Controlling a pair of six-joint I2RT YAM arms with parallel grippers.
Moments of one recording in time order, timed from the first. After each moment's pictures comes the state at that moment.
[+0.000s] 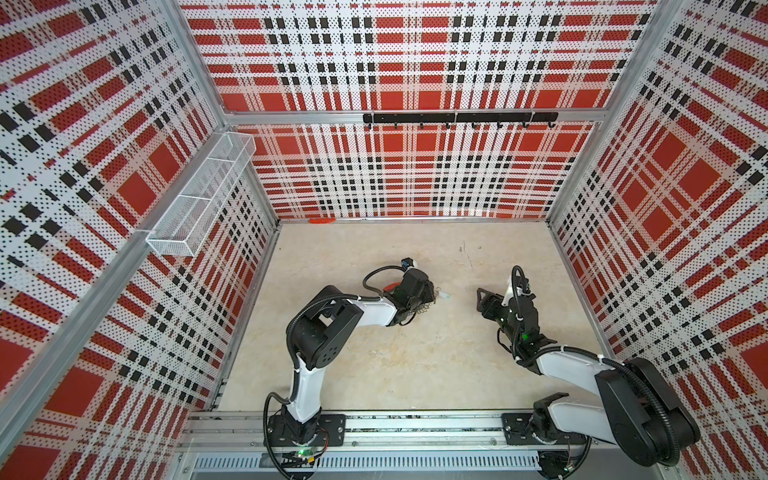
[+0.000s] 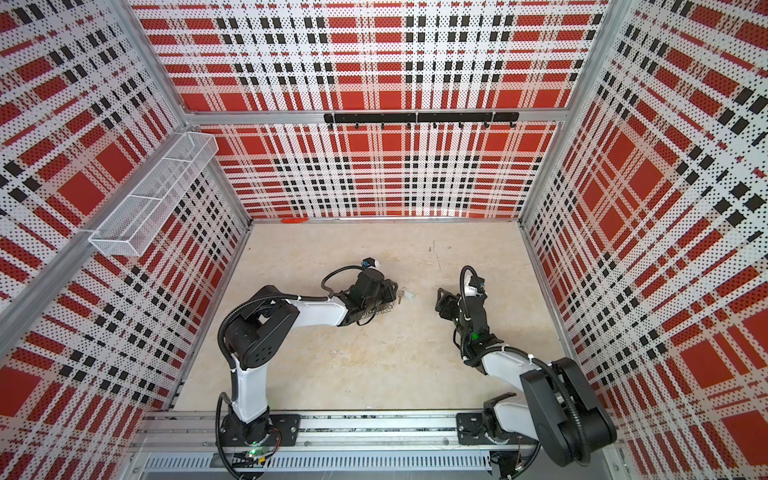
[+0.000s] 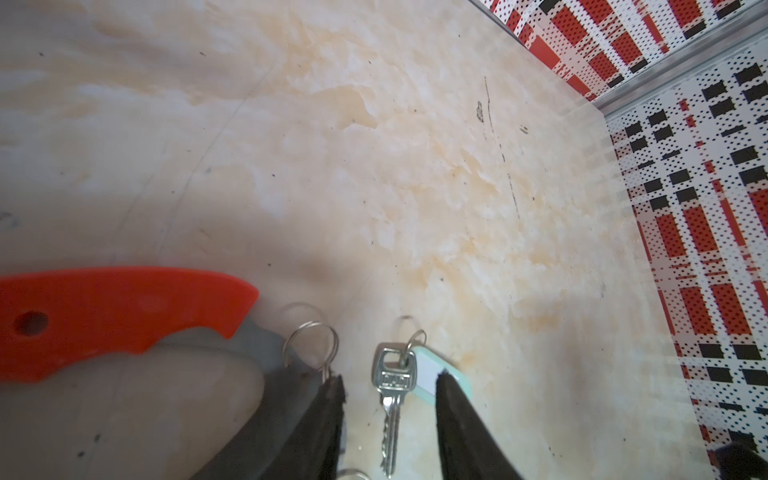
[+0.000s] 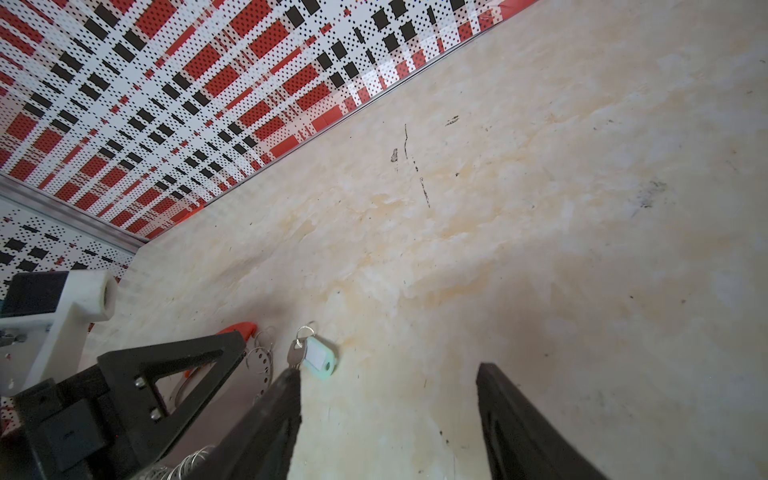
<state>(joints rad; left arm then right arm) -0.73 1.99 1.09 0.30 -0.14 -0.82 0.32 1.26 0.30 0.60 0.12 0.61</state>
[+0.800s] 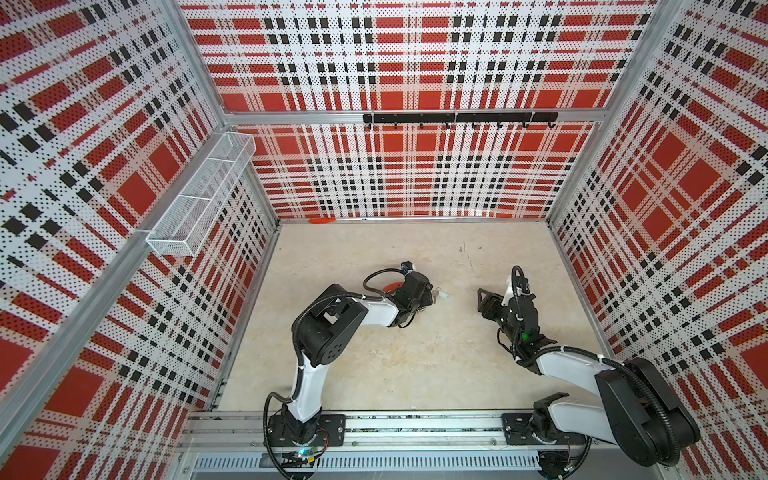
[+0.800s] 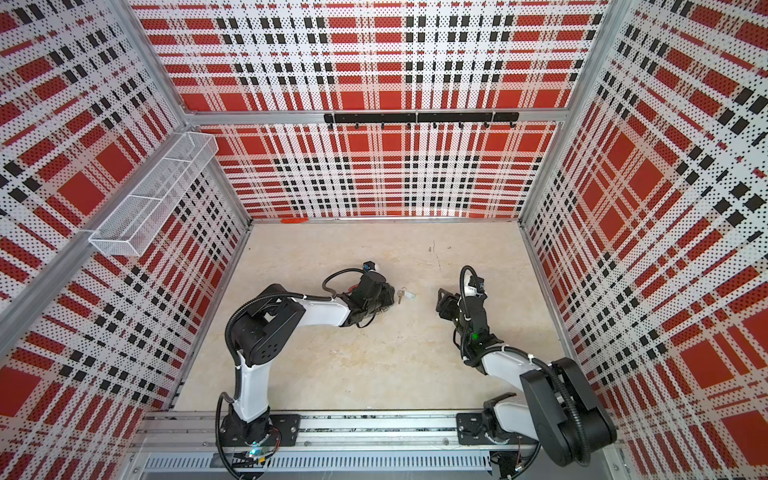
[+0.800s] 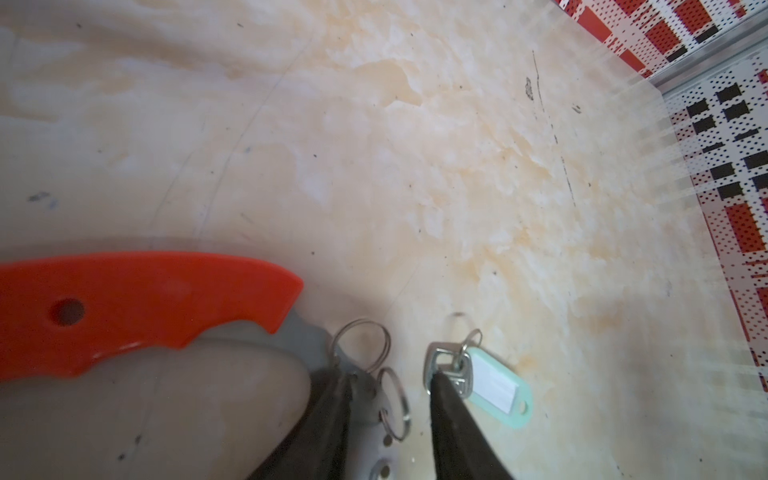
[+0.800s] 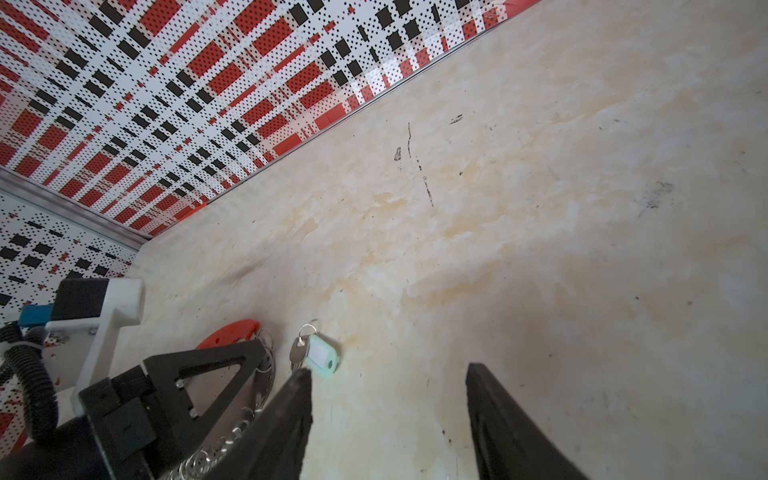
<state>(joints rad) -0.73 2.04 1.10 0.27 -0.18 -0.80 0.32 1.26 0.30 0.60 0.11 0.61</state>
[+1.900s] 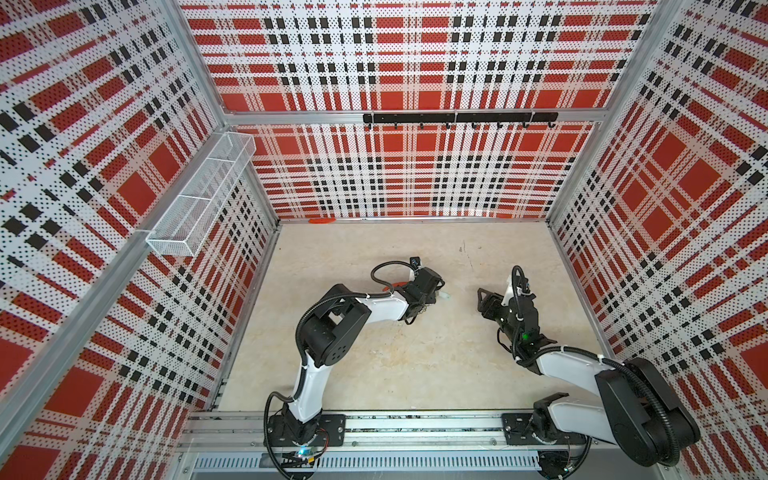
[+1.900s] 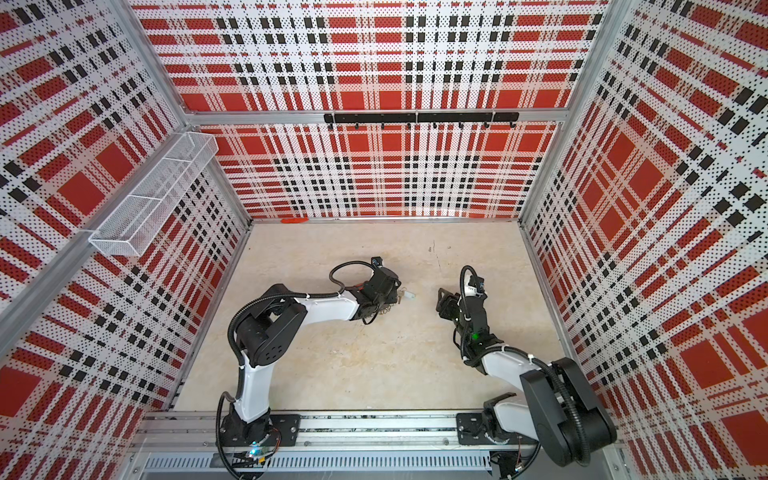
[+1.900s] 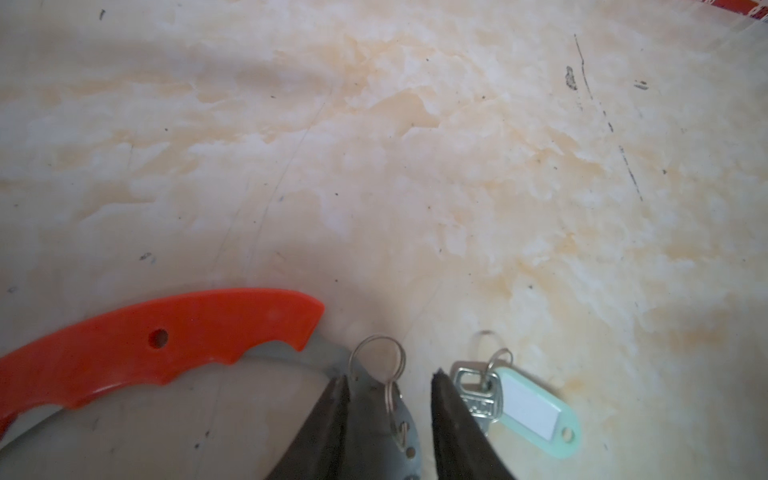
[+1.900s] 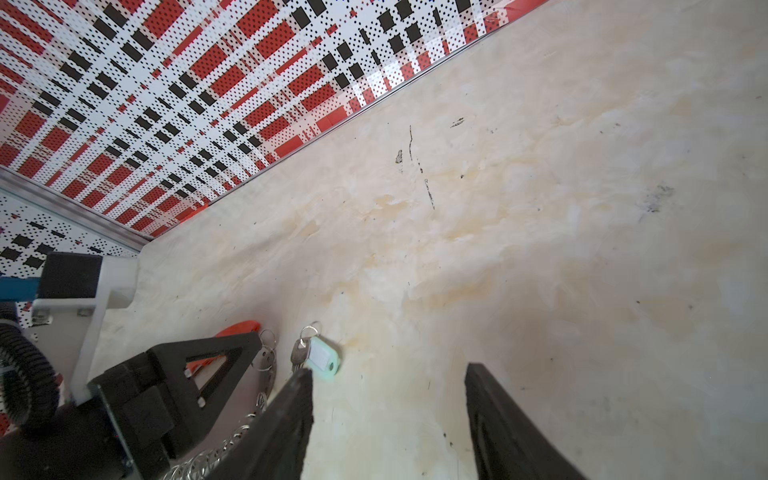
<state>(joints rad) -0.79 2.06 1.25 0.00 -0.37 -0.68 0.32 1.26 0.30 0.60 0.11 0.61</state>
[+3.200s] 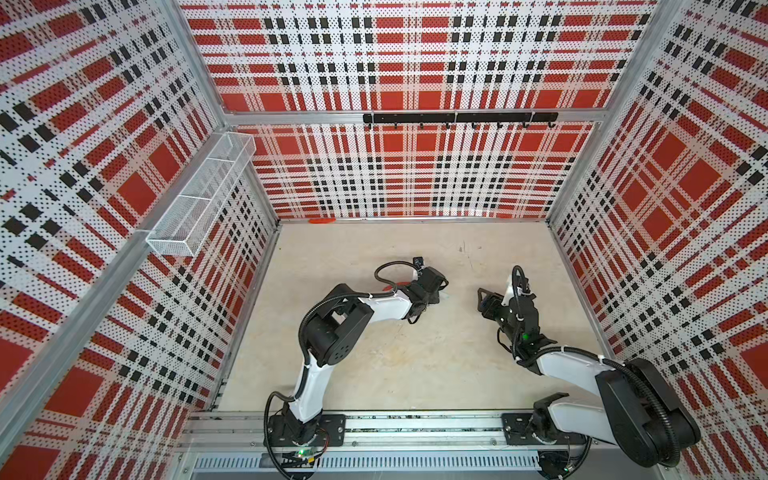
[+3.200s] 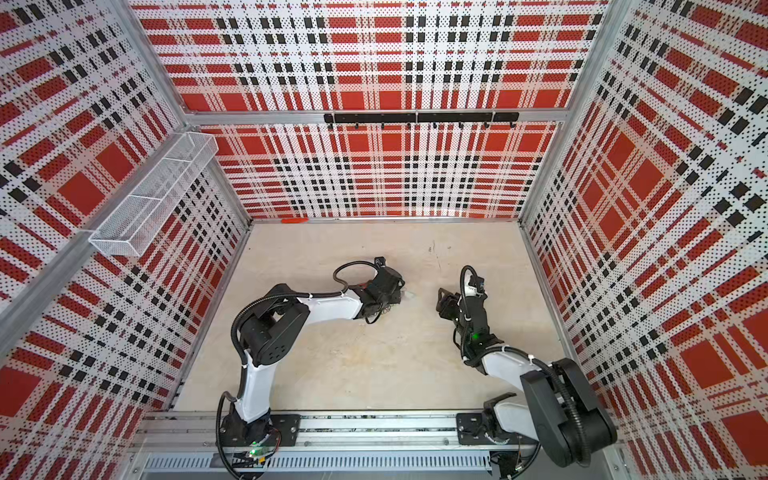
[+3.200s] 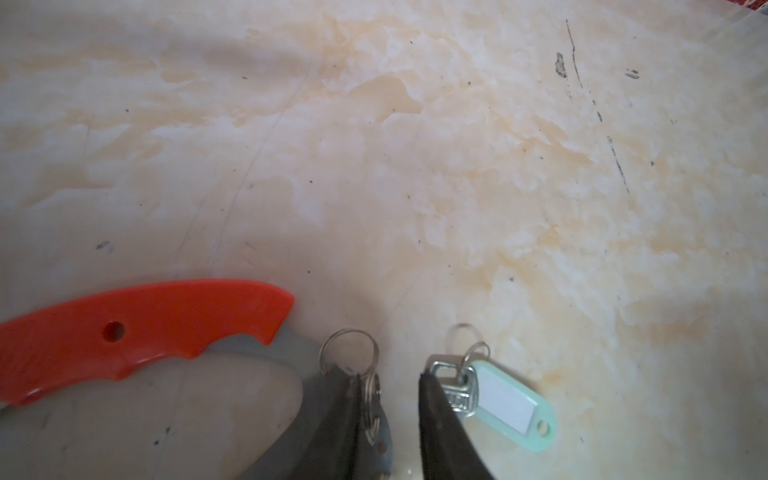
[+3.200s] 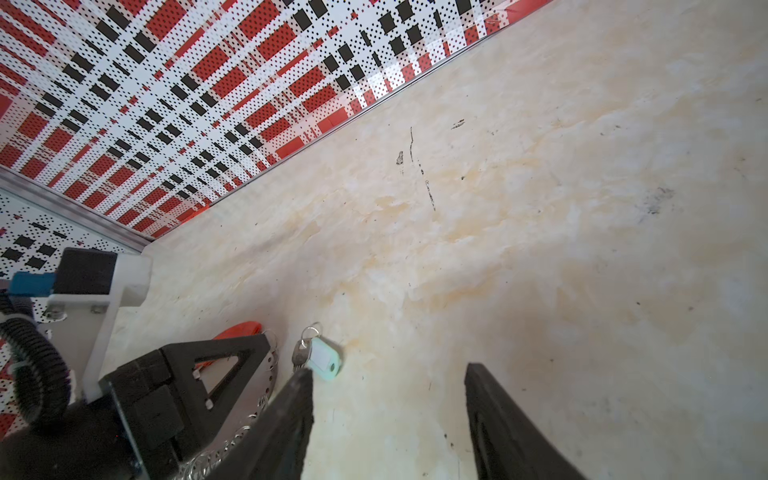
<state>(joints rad) -0.80 2.08 1.30 -0.04 -0.35 -0.71 0.32 1.25 0.30 0.60 0.11 0.60</state>
